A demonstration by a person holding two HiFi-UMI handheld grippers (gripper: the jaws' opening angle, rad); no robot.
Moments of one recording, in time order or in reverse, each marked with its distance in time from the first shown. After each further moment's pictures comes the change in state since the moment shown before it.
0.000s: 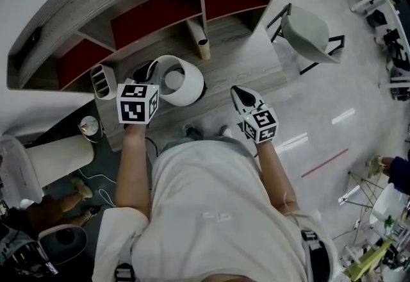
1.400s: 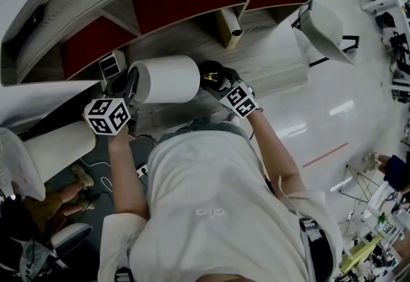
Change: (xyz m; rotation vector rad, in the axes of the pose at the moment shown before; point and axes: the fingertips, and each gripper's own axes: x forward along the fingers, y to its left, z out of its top) left arm -0.046 0.161 -0.111 -0.311 -0.132 -0.089; right arm 0.187 0.128 -0.064 -0.318 0.263 0.325
